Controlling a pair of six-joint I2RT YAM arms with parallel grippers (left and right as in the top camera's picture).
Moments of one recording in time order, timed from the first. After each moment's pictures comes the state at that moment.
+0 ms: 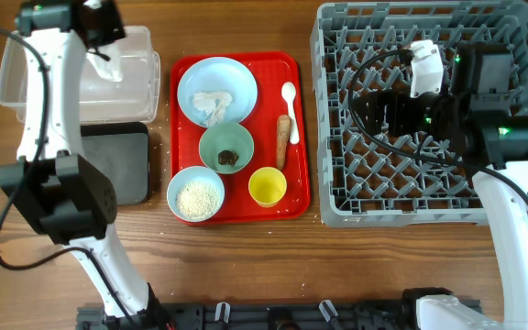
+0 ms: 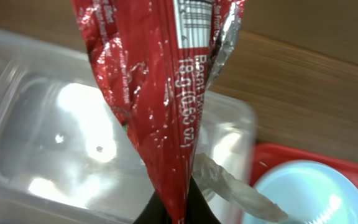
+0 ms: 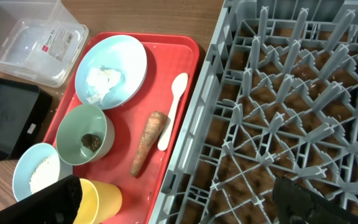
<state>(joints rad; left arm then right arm) 0.13 2.11 2.10 -0.94 -0.02 -0.16 0.04 1.33 1.30 -0.82 -0.43 -0.05</state>
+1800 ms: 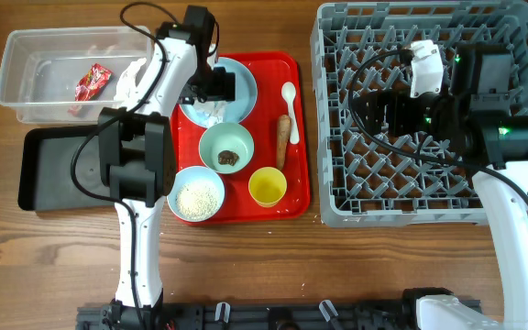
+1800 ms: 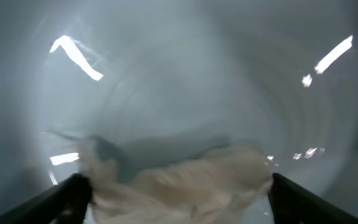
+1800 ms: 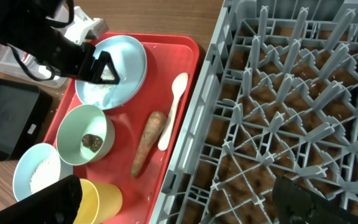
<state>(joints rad) -0.21 2.43 2.07 -1.11 0.05 -0.19 0.04 1.33 1.30 -0.82 -0.43 -0.05</state>
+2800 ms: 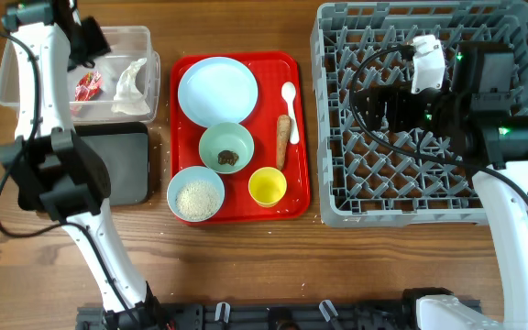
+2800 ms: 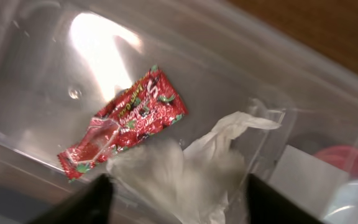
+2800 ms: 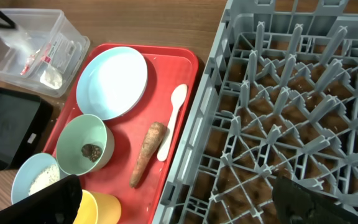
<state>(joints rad) 0.21 2.32 2.25 -1.11 -0.03 -0.24 0.04 1.33 1.30 -0.78 -0.43 -0.04</state>
